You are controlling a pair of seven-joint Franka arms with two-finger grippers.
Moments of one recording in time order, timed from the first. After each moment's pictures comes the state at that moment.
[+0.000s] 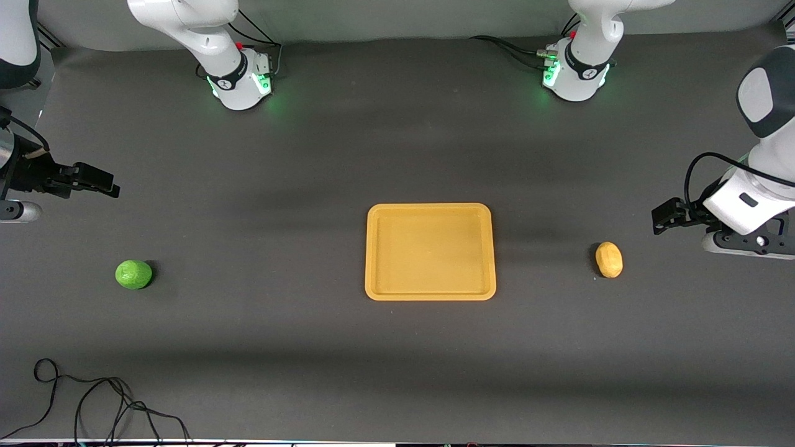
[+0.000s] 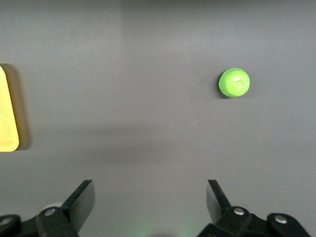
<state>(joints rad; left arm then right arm) 0.05 0.09 -0.08 -1.77 0.02 1.92 0.08 0.01 0.04 -0.06 -1.61 0.02 1.56 -0.01</state>
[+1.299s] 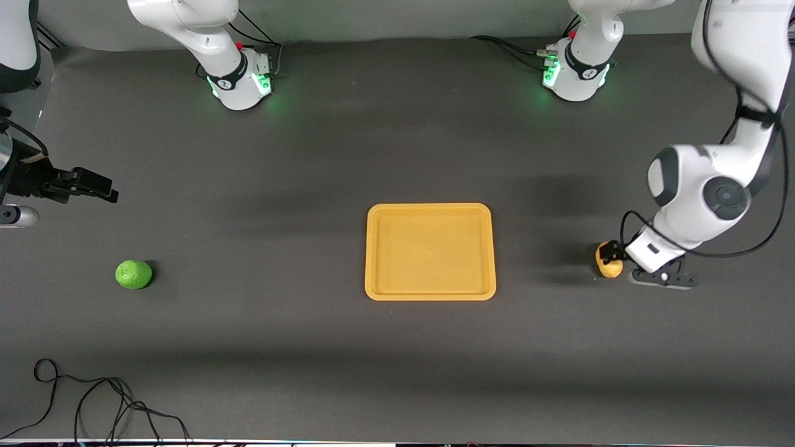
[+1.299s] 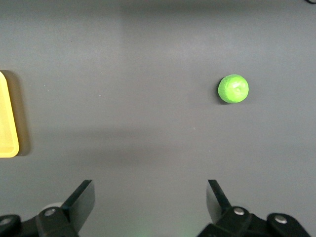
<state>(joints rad) 0.07 0.42 -0.06 -2.06 0.07 2.60 0.08 0.01 0.06 -0.06 -1.59 0.02 1.57 -0.01</state>
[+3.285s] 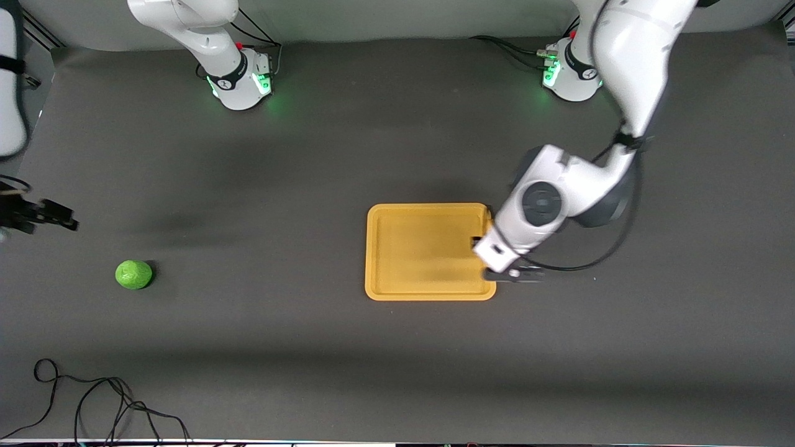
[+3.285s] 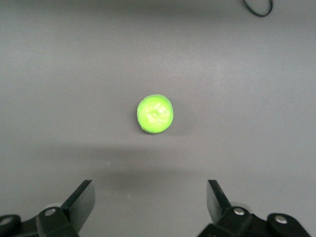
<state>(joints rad) -0.31 0.56 -0.24 -1.73 0.08 2.23 -0.55 0.00 0.14 -0.39 -1.98 0.08 2.17 -0.47</state>
